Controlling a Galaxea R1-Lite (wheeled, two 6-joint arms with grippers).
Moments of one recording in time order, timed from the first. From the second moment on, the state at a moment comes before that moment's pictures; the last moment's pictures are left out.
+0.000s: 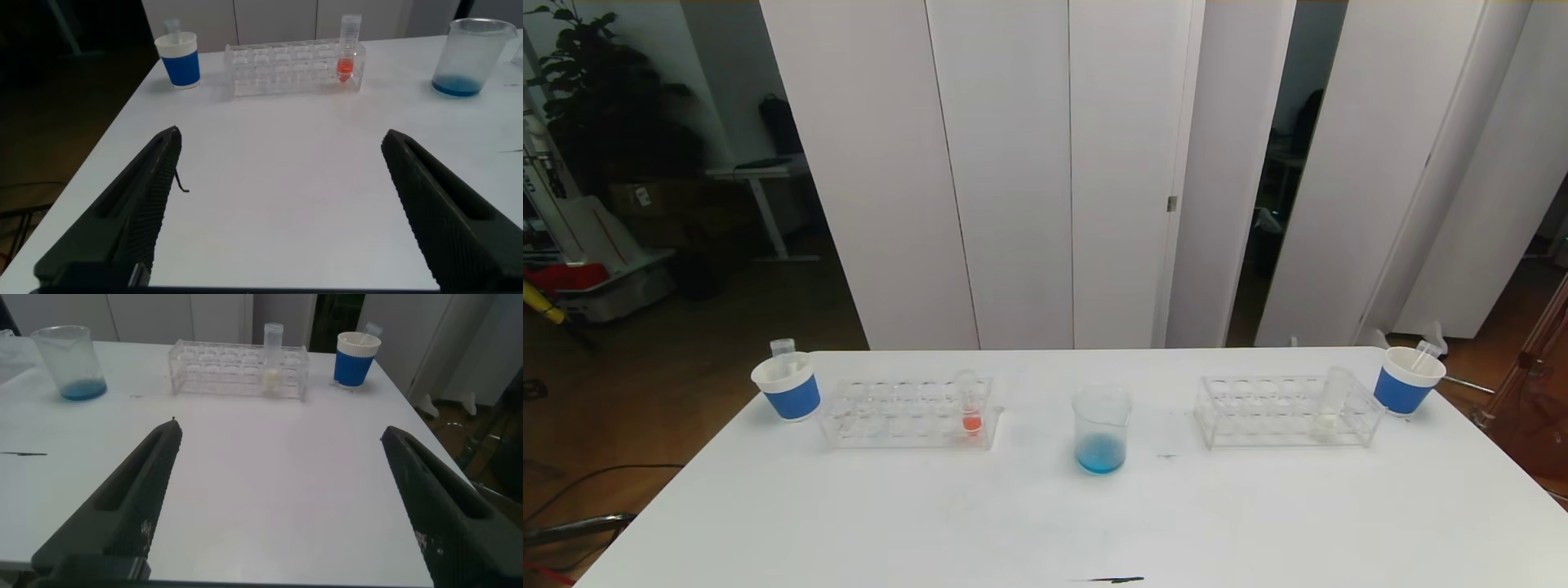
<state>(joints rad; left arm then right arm) 0.00 0.00 0.00 0.00 0.00 0.05 0.00 0.00 0.00 0.00 0.01 -0.01</state>
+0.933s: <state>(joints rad) 0.00 0.00 0.00 0.00 0.00 0.05 0.00 0.00 0.00 0.00 0.01 -0.01</state>
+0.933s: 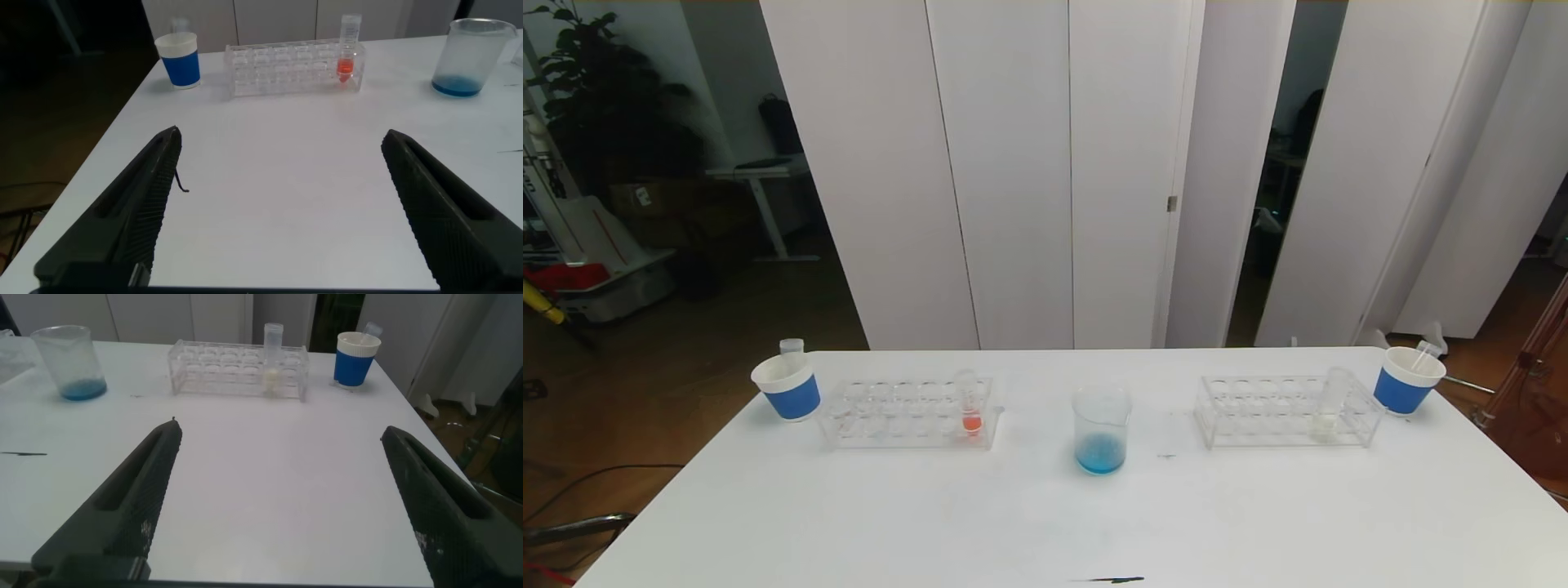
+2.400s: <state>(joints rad) 0.00 0.00 -0.06 0.01 0.00 0.06 0.00 0.00 0.00 0.00 0.01 -0.01</state>
